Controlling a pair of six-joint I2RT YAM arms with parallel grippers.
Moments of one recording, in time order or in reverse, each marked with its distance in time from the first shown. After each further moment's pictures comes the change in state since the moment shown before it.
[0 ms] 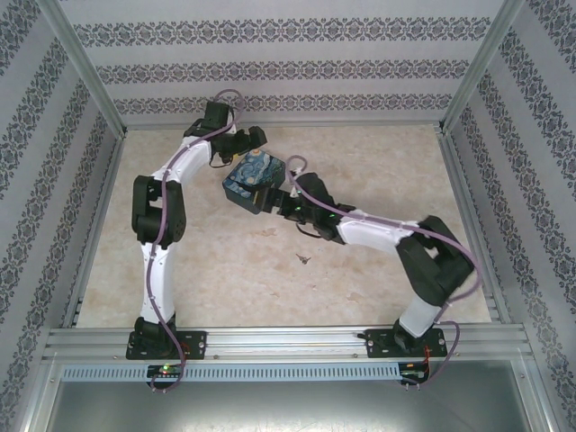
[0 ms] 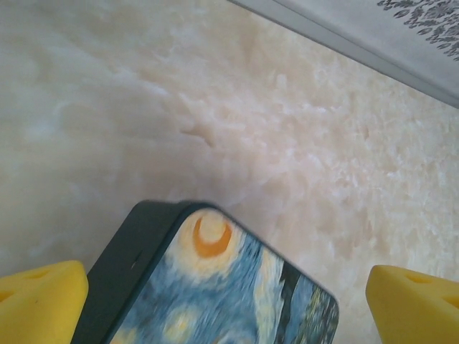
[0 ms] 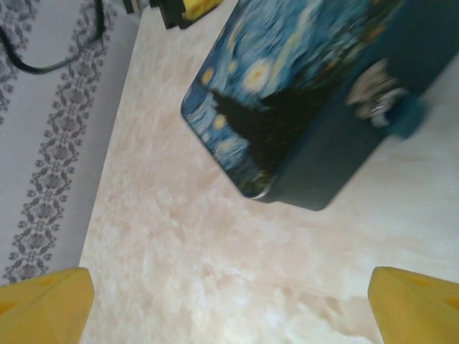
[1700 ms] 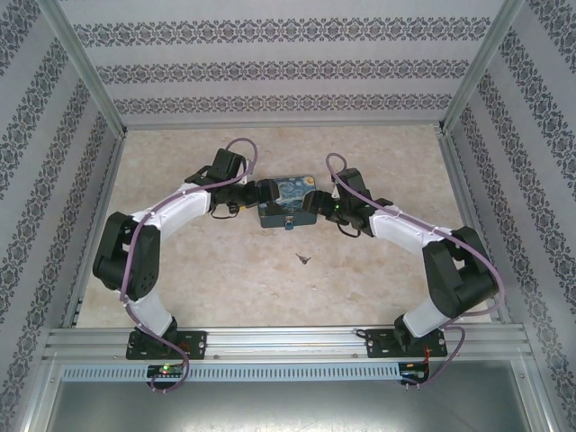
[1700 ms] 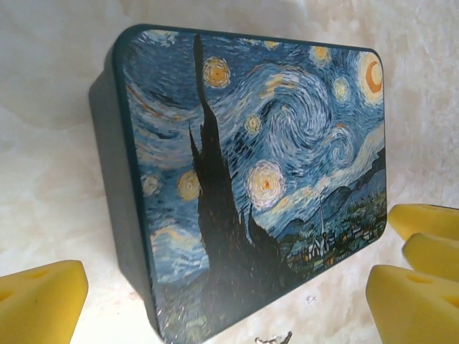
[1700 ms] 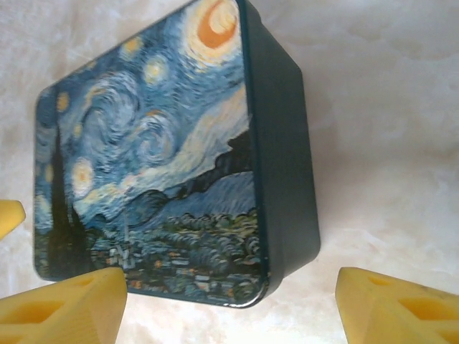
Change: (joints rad) left arm -0.190 -0.558 -0.809 0.175 0.003 -0.058; right arm -0.231 -0.091 -0.059 -0.335 -0.020 -0.157
